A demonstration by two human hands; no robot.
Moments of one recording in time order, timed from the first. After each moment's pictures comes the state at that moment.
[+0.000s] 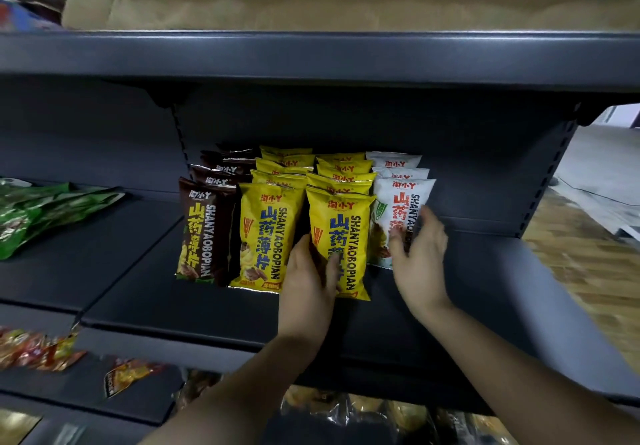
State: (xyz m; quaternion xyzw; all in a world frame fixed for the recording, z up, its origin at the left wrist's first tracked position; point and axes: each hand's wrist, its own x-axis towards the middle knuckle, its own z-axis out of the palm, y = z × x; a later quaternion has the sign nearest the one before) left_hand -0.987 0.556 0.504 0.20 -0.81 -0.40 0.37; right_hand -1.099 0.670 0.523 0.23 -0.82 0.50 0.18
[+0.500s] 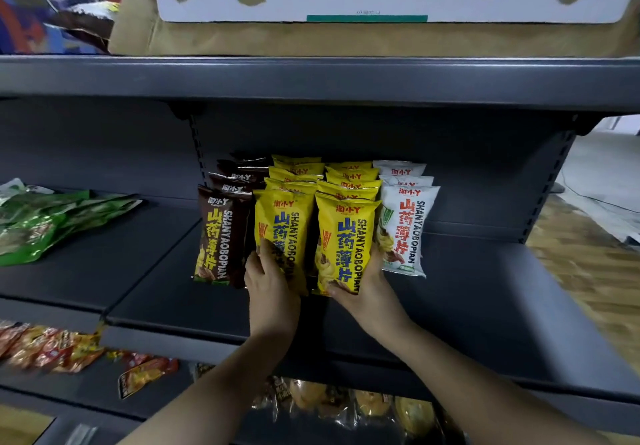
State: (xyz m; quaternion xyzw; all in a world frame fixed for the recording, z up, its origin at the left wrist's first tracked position) left_hand -0.954 0.517 0.504 0.34 -0.83 -0.32 0.31; right_hand -1.053 0.637 0.492 0.38 -0.77 0.51 -0.02
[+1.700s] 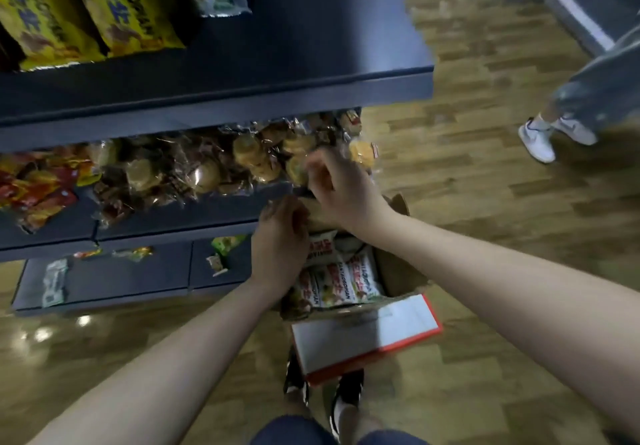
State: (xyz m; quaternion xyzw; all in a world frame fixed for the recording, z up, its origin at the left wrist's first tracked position) left_hand -0.872 0.782 0.367 0.14 -0.93 -0.30 0.17; right_hand -0.954 0.887 0.424 0.31 -0.86 0.41 -0.07
